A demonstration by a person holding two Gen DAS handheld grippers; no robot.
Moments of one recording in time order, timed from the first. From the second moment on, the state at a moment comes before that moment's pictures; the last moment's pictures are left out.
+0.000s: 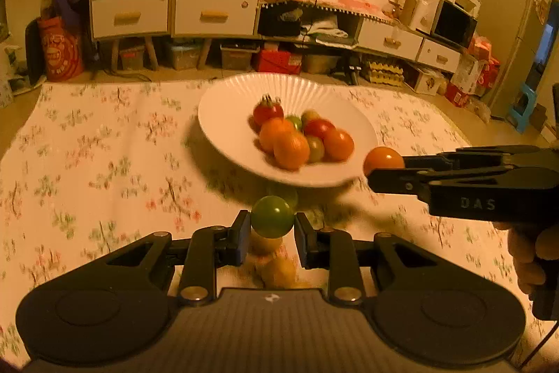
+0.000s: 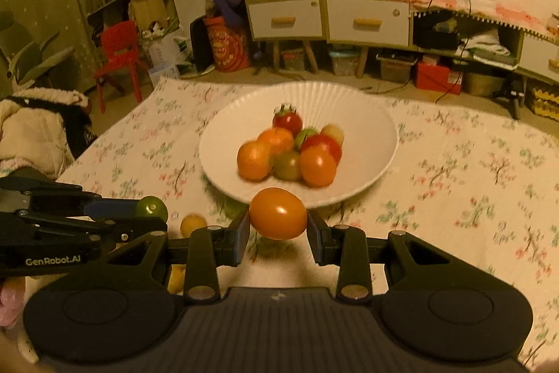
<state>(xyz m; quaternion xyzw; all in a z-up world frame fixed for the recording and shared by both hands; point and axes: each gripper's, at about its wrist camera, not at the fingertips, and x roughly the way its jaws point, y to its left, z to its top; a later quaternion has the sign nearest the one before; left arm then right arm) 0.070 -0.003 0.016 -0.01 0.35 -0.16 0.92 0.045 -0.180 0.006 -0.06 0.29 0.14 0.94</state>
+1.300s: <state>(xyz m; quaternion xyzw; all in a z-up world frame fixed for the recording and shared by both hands) 0.232 -0.080 0.020 0.04 0.40 -0.20 0.89 0.115 -0.225 0.009 -0.04 0.29 0.12 0.95</state>
